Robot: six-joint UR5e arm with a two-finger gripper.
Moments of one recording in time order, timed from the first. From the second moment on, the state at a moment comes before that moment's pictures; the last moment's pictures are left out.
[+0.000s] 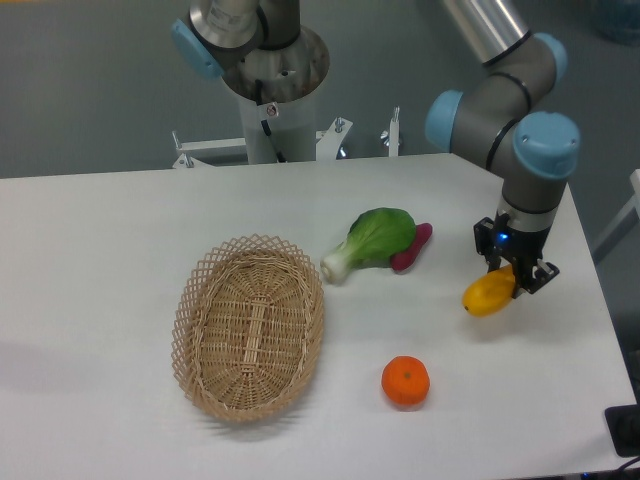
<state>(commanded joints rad) 2.78 -2.00 -1.55 -0.98 1.38 1.64</state>
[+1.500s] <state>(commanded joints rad) 2.55 -1.88 -1.50 -1.05 1.30 1.21</state>
